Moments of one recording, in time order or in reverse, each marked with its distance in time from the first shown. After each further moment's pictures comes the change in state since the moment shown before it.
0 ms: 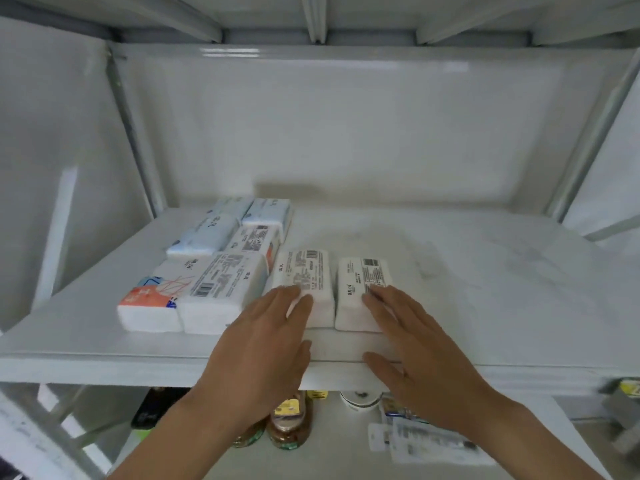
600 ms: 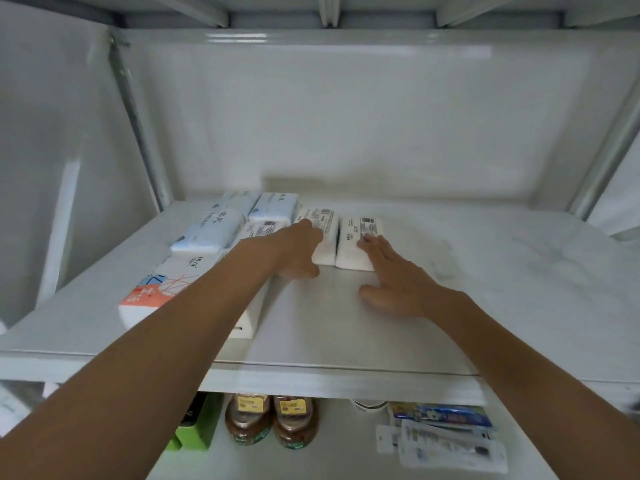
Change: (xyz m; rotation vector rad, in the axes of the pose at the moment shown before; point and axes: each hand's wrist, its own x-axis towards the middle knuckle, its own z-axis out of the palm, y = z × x) left_hand 0.163 -0.056 0.016 -0.120 -0.504 -0.109; right_hand 0.132 0.043 0.005 0.049 -0.239 0.151
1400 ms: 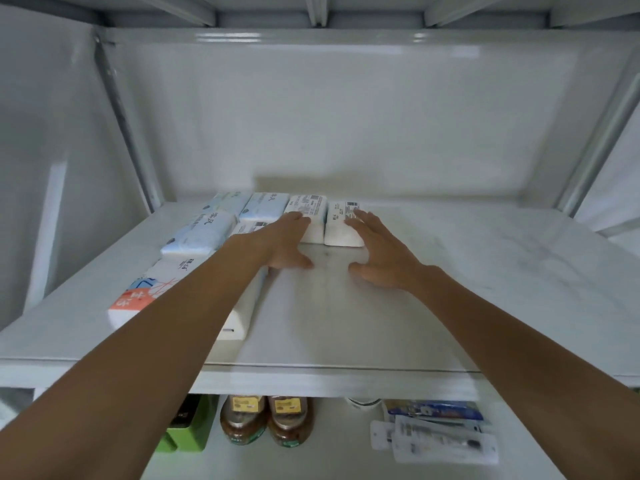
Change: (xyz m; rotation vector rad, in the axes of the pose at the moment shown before) left_hand 0.028 -0.018 0.004 -0.096 0.045 -0.032; right_hand 0.038 0.013 -0.009 0.109 0.147 0.004
